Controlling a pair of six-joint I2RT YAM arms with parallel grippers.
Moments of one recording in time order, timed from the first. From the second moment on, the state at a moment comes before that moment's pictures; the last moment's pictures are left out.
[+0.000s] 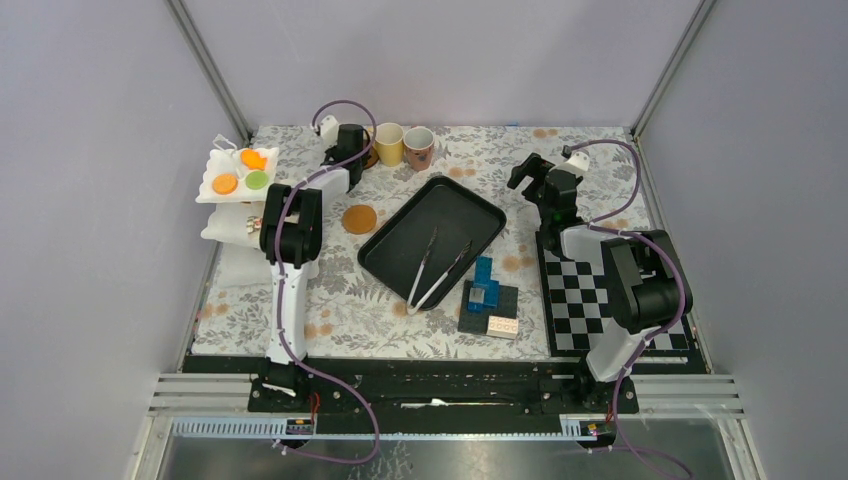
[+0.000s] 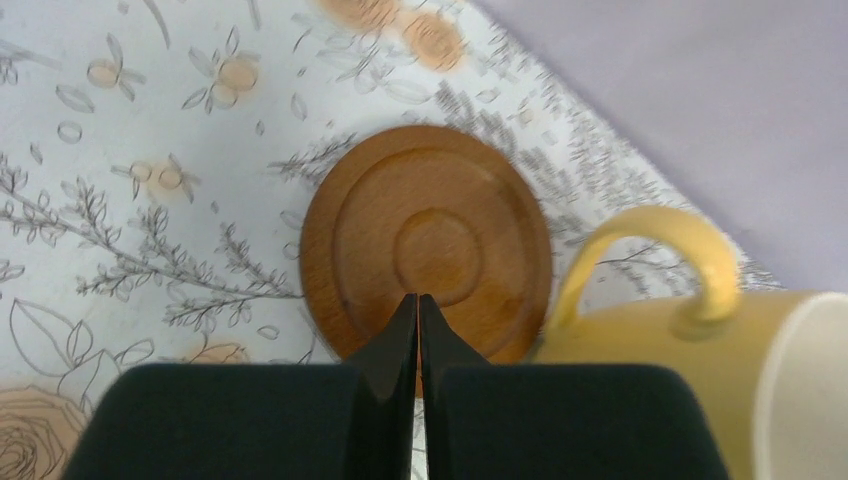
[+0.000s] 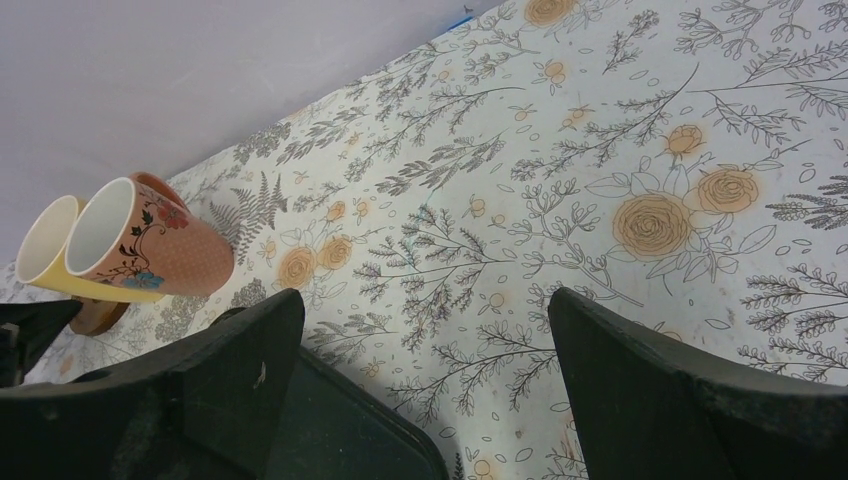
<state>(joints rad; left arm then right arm) -0.18 2.39 1.78 0.09 -0.39 -0.71 0.22 1.73 0.84 0.66 0.23 0.53</state>
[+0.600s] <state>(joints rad) -0.17 2.33 1.72 -0.09 -0.34 -0.84 0.21 1.73 0.83 0.64 0.19 0.58</state>
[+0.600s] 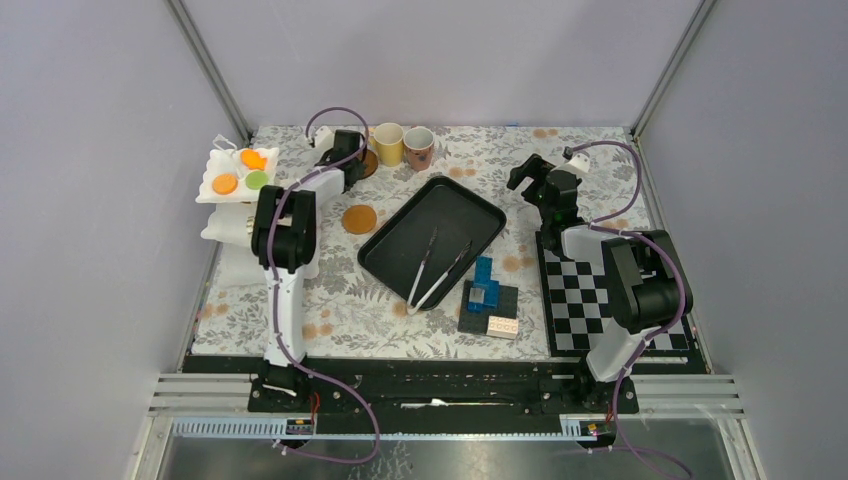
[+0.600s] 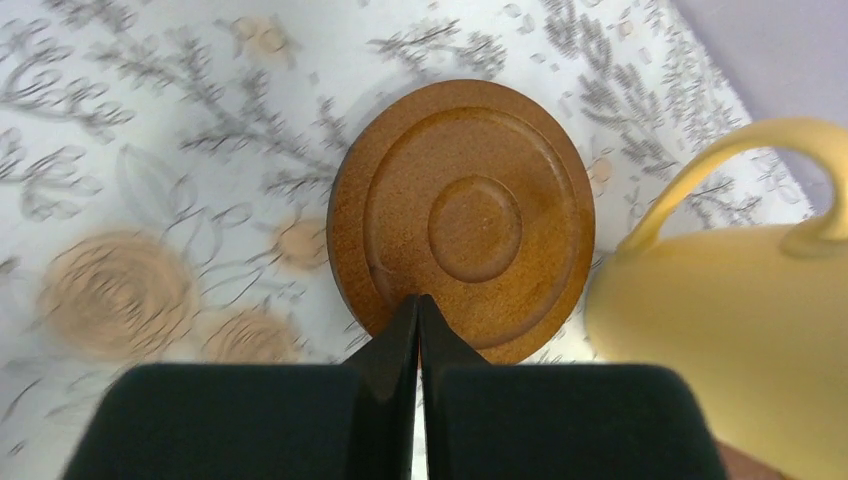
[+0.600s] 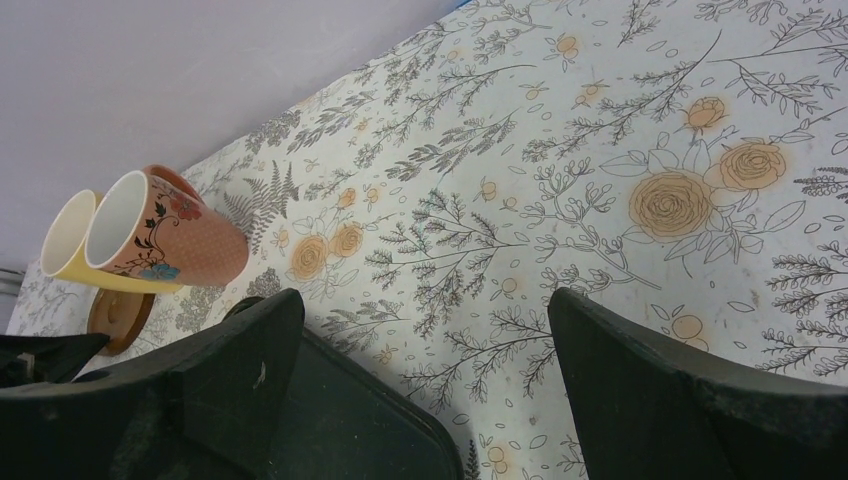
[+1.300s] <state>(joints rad) -0.19 2.10 1.39 -0.11 -0.42 -0.85 0.20 1.74 0.84 0.63 0.16 0.59</state>
